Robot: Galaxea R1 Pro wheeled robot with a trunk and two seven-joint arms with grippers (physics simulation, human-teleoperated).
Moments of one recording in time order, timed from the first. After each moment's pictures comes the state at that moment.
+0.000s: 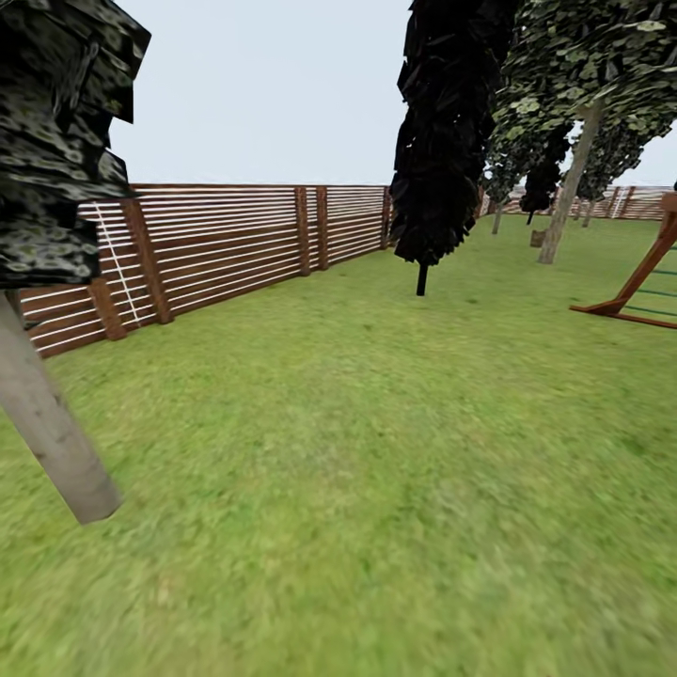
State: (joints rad) left arm 0.00 0.04 0.06 -0.25 0.26 -0.52 0.09; right arm -0.14 -0.03 -0.01 -0.22 -0.02 -0.72 -0.21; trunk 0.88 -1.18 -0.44
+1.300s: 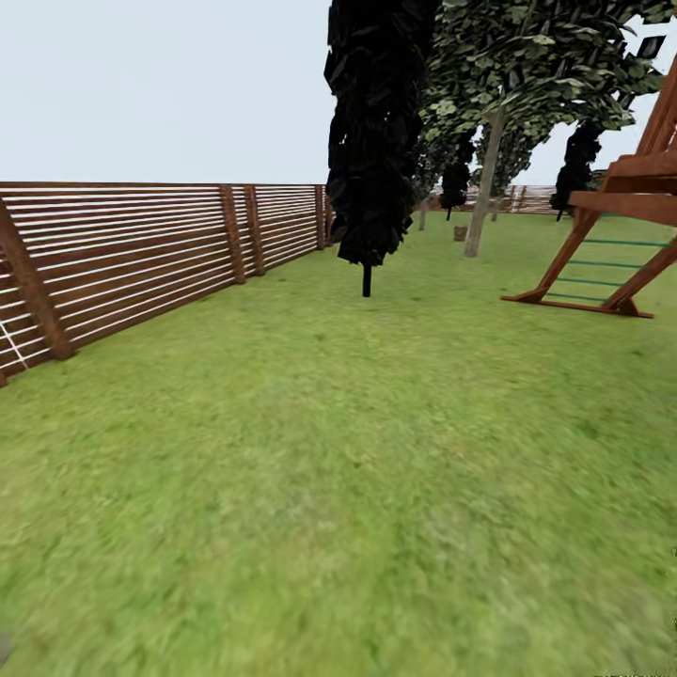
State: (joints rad) left arm 0.00 0.04 0.06 -0.25 0.25 -0.52 0.08; right arm -0.14 -0.03 0.00 -0.22 -0.02 -0.72 -0.21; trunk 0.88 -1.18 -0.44
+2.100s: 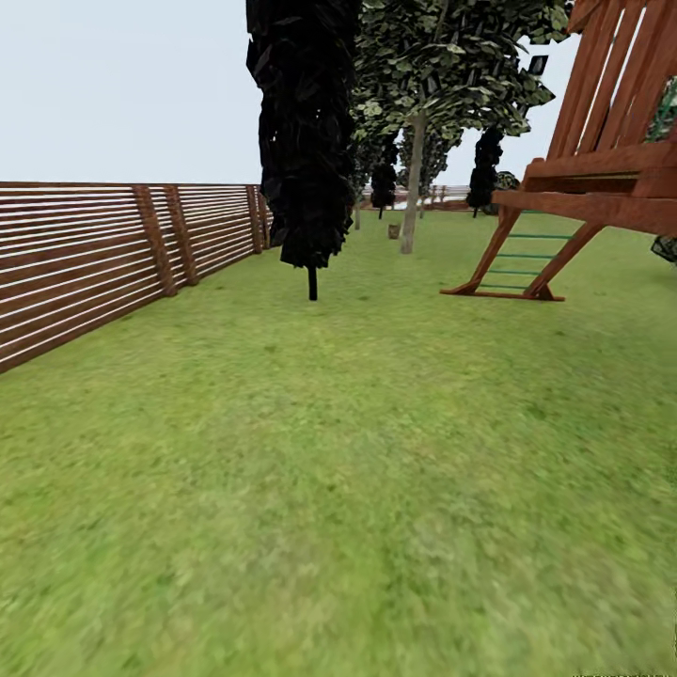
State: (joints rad) left arm 0.00 0.04 0.06 -0.25 0.25 -0.52 0.08; right arm -0.14 -0.04 -0.01 -0.22 -0.02 -0.72 -0.21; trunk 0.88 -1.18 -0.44
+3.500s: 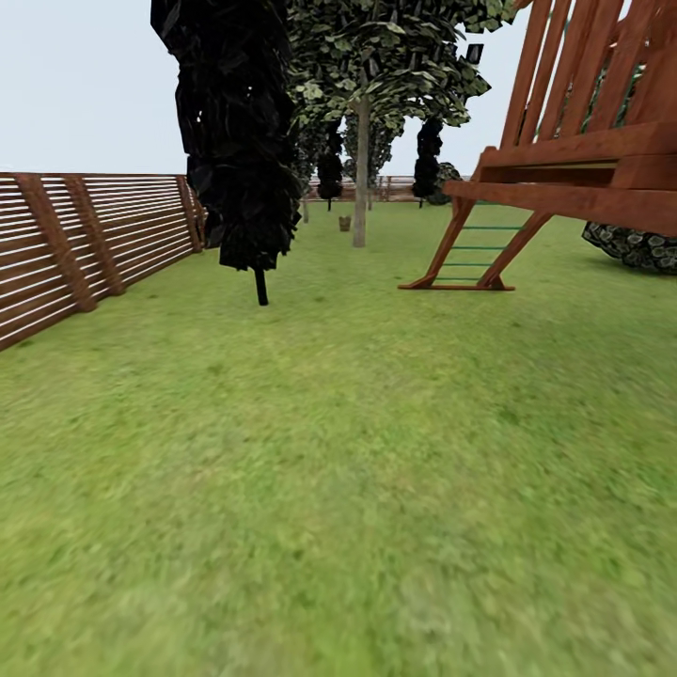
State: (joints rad) left arm 0.00 0.04 0.06 -0.24 0.25 -0.52 0.09; right arm -0.14 -0.03 -0.01 -0.22 -0.02 -0.72 -0.22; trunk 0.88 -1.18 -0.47
